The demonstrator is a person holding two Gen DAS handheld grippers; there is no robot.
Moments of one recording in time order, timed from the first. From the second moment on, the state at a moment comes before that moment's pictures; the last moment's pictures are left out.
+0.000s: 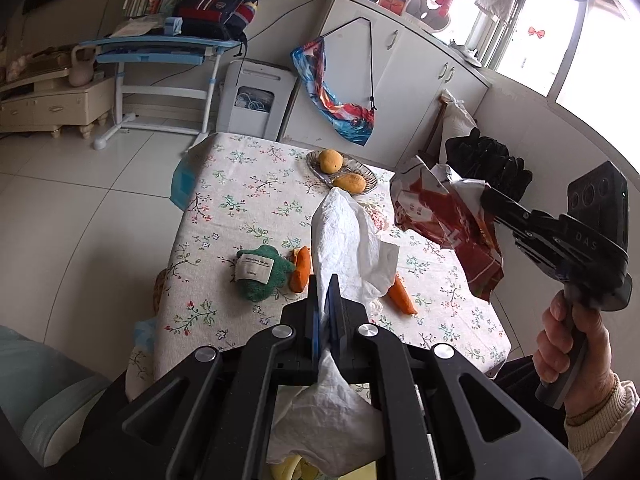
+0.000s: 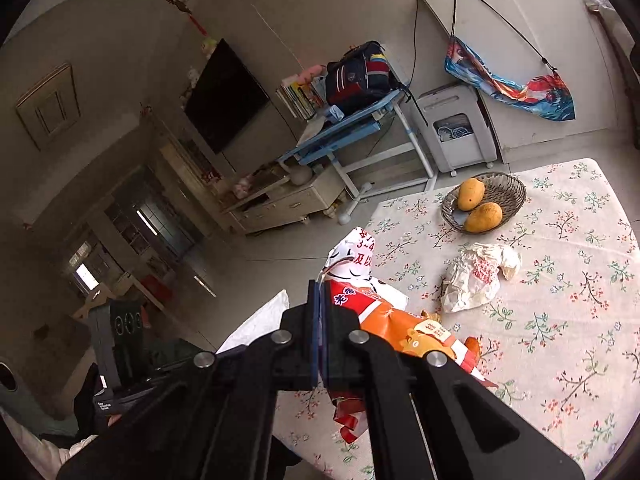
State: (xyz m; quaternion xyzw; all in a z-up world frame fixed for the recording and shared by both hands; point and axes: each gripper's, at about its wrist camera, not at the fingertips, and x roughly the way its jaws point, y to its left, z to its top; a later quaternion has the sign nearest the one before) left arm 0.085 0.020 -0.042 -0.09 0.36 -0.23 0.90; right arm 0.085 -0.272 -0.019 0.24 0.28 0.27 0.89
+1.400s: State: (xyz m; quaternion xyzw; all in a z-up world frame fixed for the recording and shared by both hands) left arm -0.071 -0.012 -0.030 0.01 0.38 -0.27 0.89; right arm -0.093 -0.262 -0.101 0.23 0.35 0.15 0.90
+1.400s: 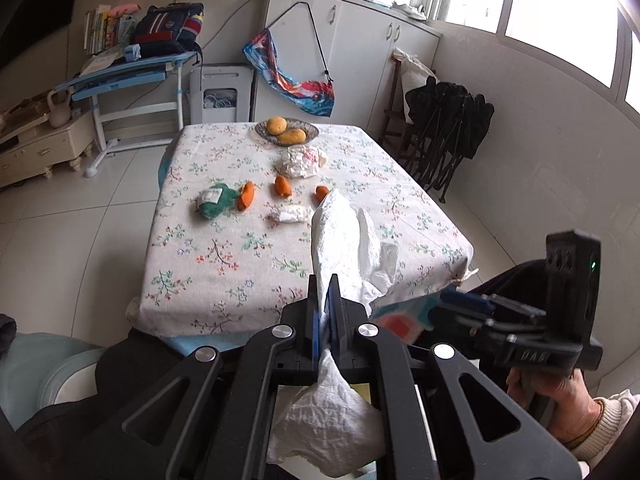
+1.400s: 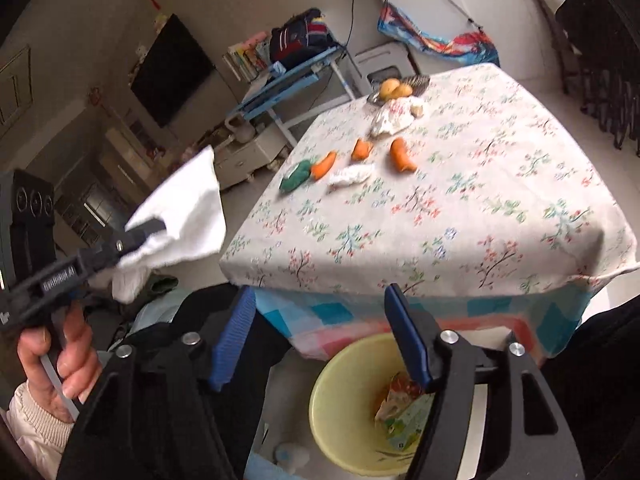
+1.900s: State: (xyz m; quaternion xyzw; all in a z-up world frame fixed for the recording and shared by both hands) left arm -0.103 -0.046 -0.104 0.11 0.49 -0.29 0.81; right arm -0.099 -0.285 -0.098 0.25 0.29 0.11 0.92
